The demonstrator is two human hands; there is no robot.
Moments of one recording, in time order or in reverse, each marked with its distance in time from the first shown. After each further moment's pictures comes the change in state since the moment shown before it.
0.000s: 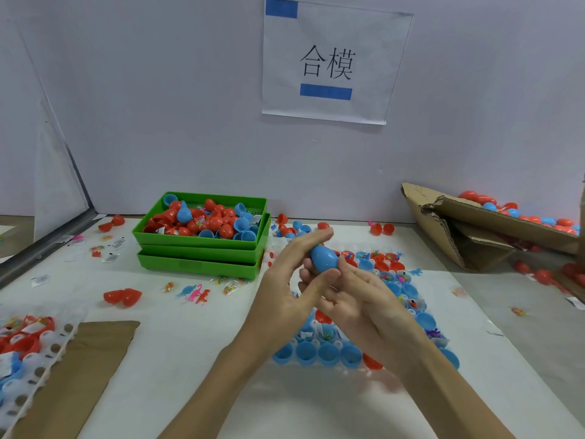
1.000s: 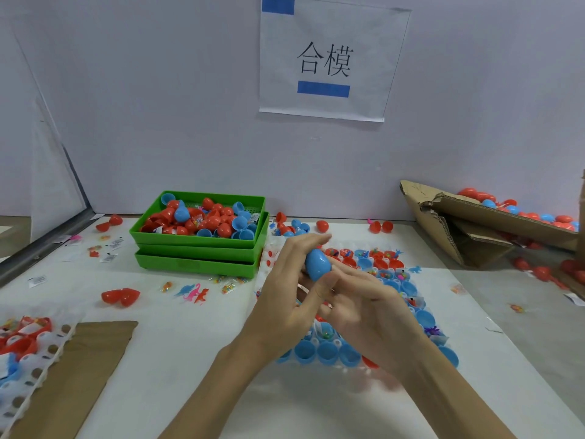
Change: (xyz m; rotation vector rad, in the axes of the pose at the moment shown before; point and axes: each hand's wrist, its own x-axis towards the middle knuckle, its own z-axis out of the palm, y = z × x) left_hand -0.004 -0.004 0.003 0.128 -0.014 0.114; right_hand -0.002 0.002 -0.003 -0.020 -0.098 0.022
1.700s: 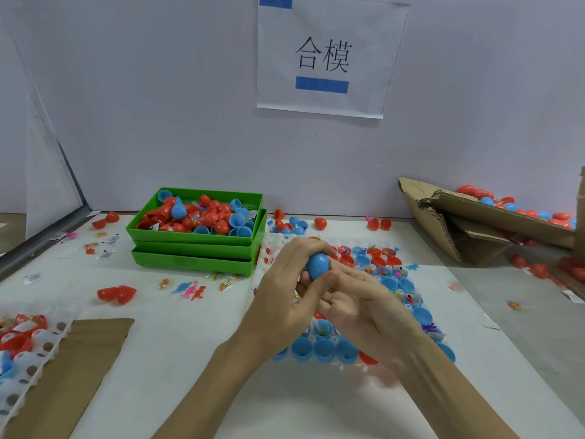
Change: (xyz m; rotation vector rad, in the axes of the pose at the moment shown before) left_hand 0.001 -0.001 0.002 0.097 -0.017 0.098; right_hand 0.000 -0.001 -0.001 0.041 0.105 0.032
